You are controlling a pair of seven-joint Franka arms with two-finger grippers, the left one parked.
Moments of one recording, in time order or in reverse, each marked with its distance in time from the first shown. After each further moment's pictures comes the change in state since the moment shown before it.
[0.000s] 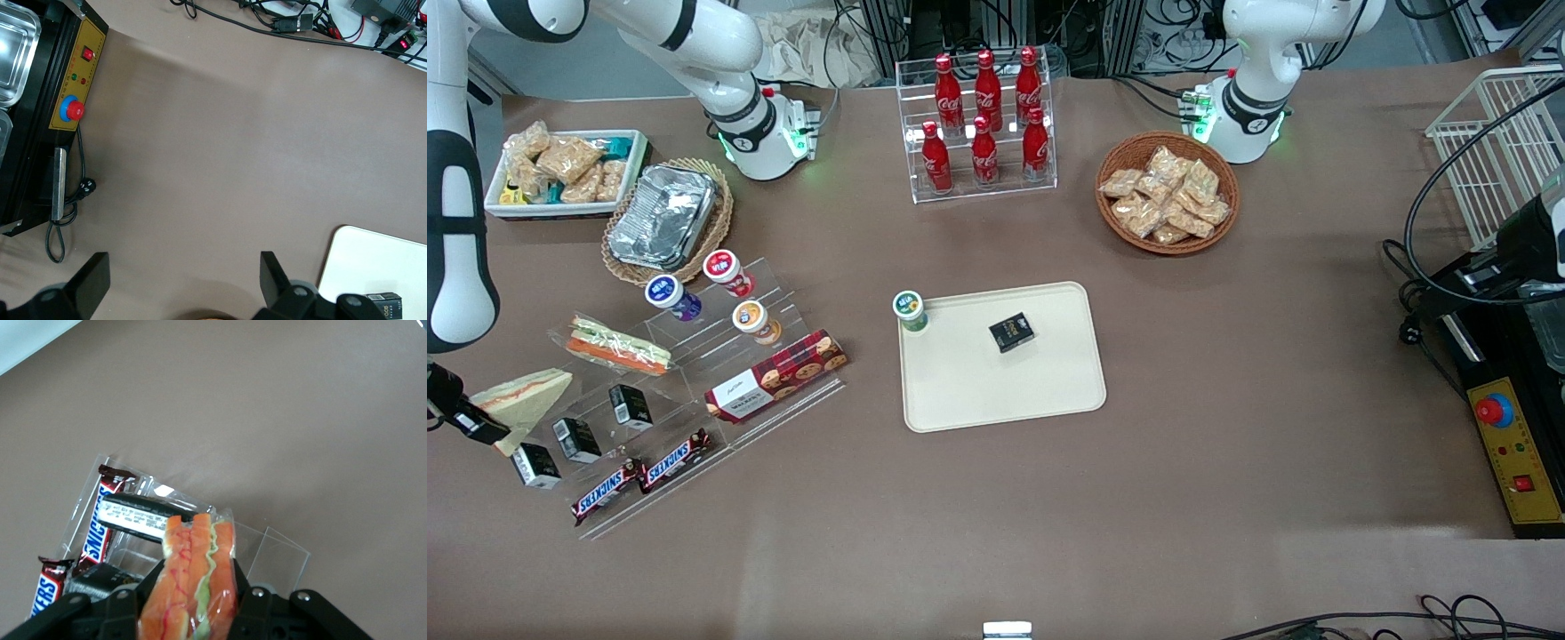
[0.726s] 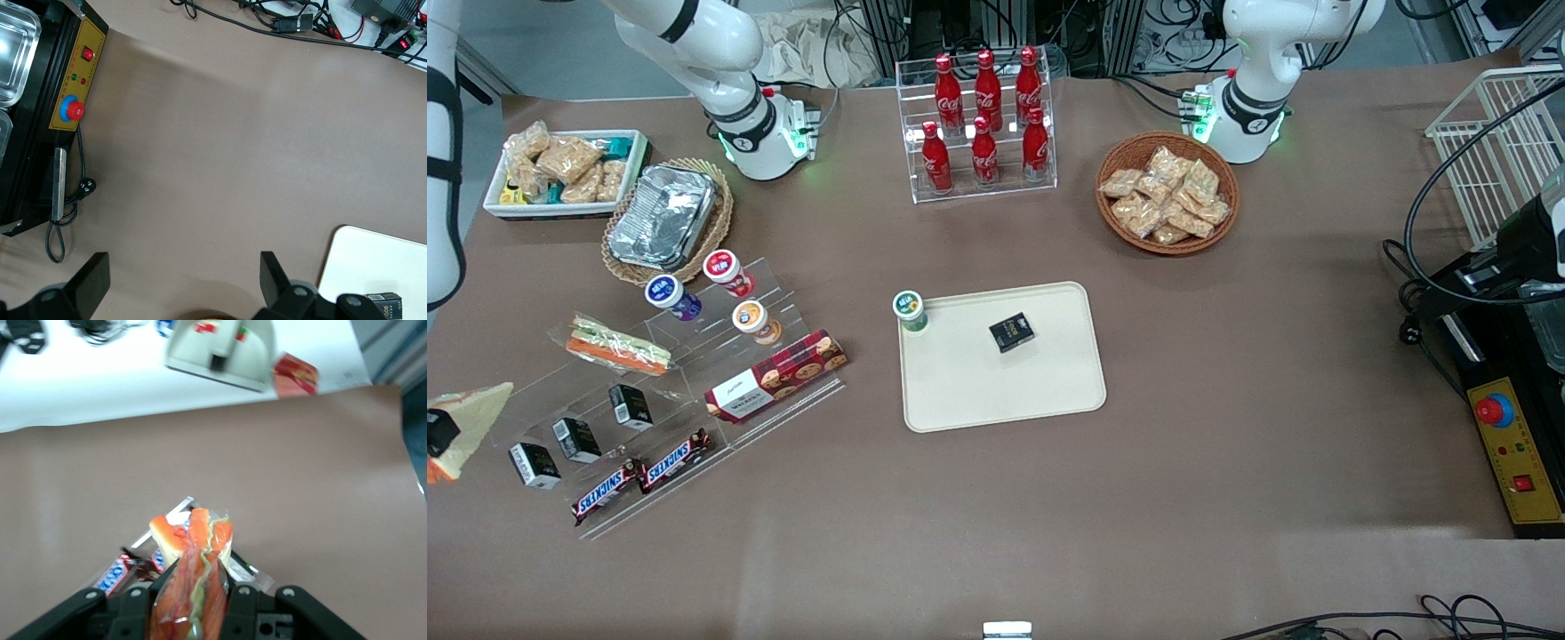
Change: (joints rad) arm 0.053 -0.137 0.060 0.061 -0.001 -0.006 -0.355
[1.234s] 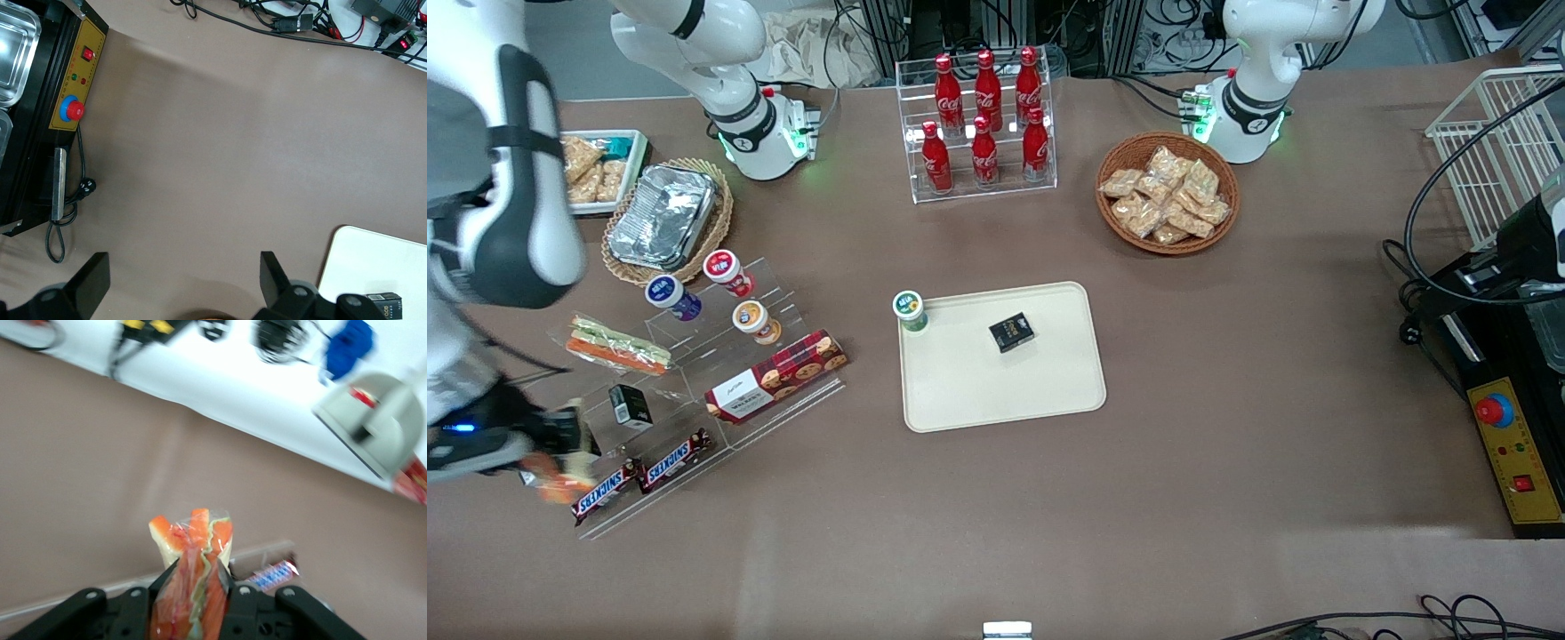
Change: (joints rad) arm 0.295 -0.008 0.010 0.040 -0.074 -0.069 -0.183
